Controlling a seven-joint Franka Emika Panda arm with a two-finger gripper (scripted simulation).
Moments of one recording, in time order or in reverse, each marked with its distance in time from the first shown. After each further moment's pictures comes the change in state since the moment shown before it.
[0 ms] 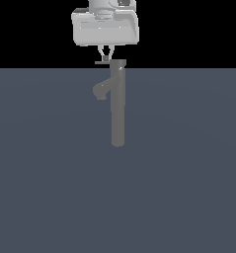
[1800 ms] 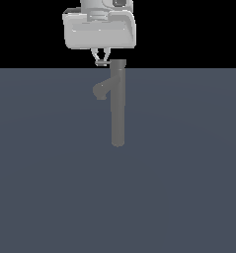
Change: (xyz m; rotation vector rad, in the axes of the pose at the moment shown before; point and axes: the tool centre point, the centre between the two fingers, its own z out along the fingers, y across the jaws) arm -0.044 -0.005 0.013 0.006 0.020 0.008
